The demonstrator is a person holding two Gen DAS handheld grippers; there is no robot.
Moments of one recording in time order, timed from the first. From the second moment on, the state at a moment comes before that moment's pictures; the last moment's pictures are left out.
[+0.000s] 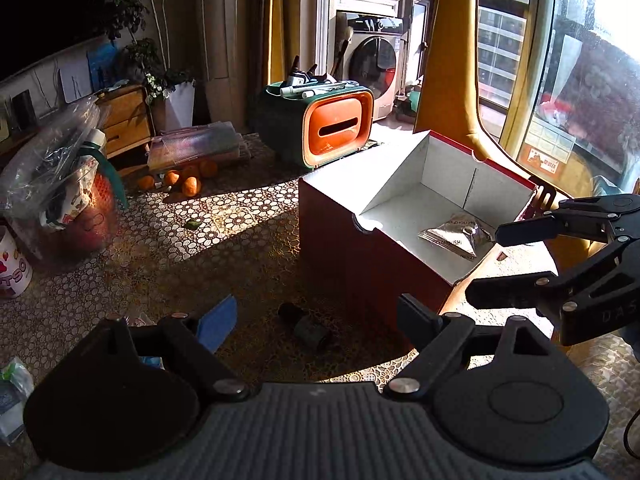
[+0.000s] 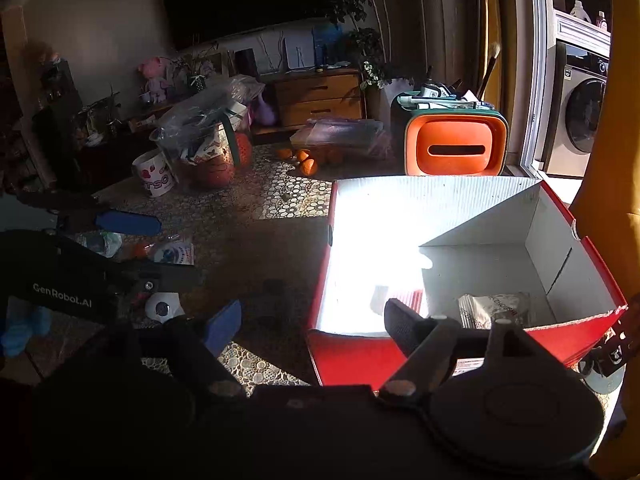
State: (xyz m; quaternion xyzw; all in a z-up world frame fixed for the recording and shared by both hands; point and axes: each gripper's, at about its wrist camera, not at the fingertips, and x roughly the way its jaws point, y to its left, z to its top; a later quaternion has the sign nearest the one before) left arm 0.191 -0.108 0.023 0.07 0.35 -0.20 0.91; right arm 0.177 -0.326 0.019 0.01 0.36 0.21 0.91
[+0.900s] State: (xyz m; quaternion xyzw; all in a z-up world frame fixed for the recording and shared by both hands) left arm 0.116 -0.004 -0.026 -0.01 0.35 -0.15 0.92; right arm 0.132 -0.243 0.000 -0.01 0.32 0.22 0.92
